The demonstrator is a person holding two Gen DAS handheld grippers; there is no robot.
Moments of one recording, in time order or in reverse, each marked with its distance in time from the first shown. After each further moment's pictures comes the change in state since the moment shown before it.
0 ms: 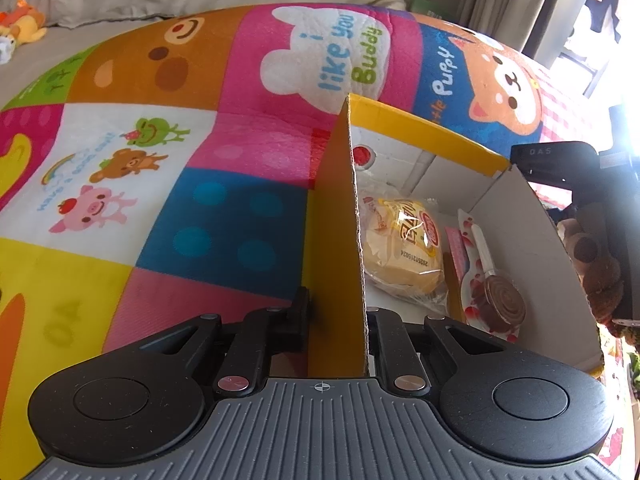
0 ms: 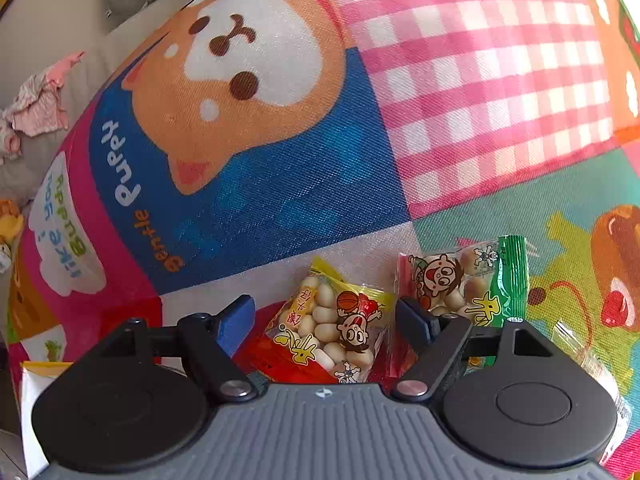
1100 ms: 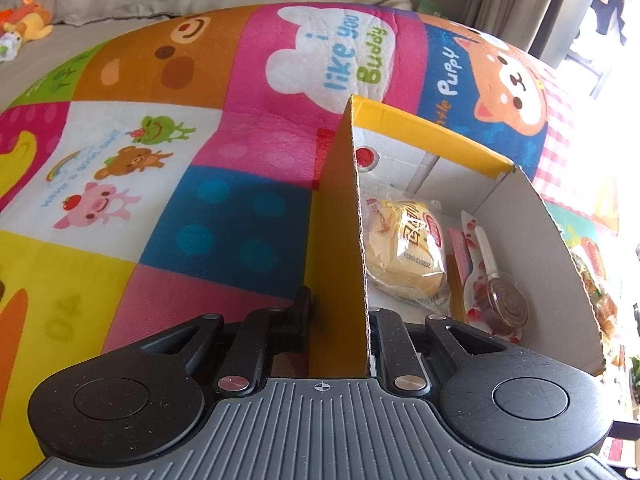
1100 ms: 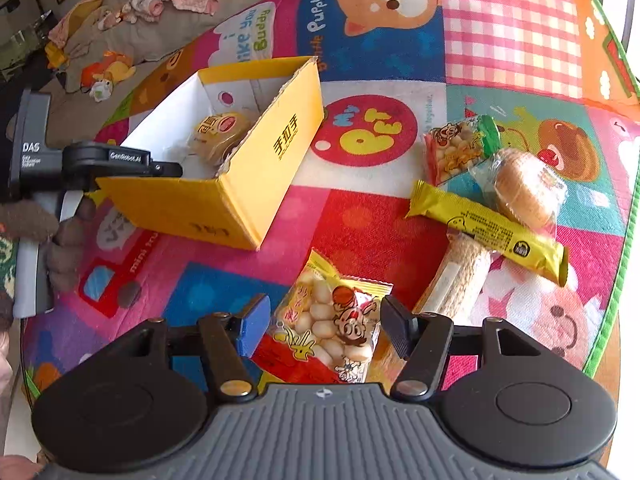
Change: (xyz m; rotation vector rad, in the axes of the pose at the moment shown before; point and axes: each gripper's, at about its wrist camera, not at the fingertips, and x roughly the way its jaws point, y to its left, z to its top) left arm 0.000 -0.003 0.001 -0.007 0.003 0.022; right arm -0.172 -0.047 -0.198 -0.411 0.051 0.173
